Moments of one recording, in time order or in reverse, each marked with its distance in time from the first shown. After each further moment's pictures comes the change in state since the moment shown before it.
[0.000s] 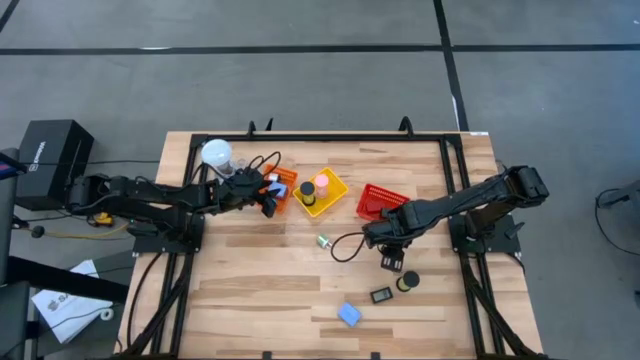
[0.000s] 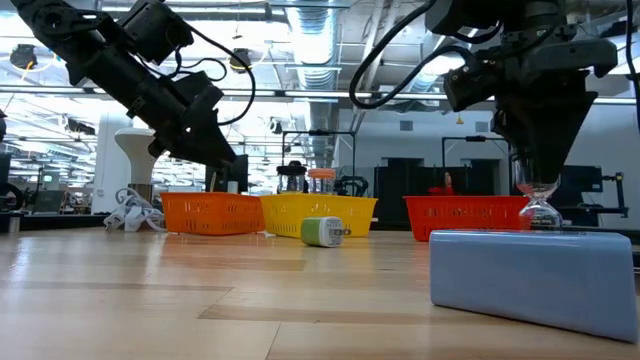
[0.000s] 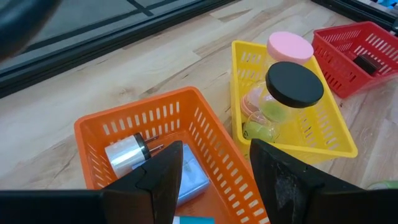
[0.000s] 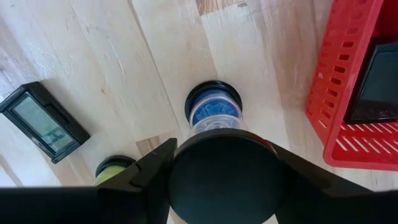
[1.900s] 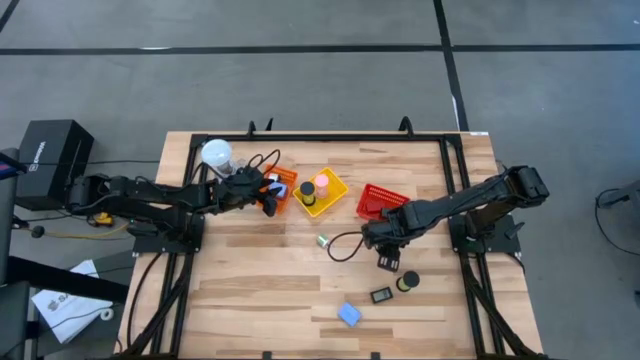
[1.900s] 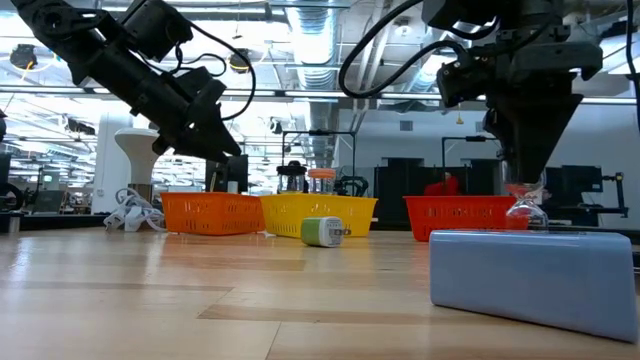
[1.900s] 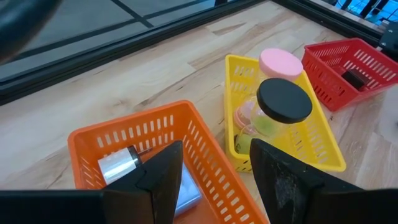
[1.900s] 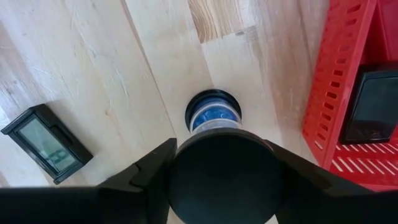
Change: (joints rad) left arm 0.000 0.000 0.000 0.047 0.000 0.000; right arm 0.002 0.000 0.000 0.052 0.043 0.003
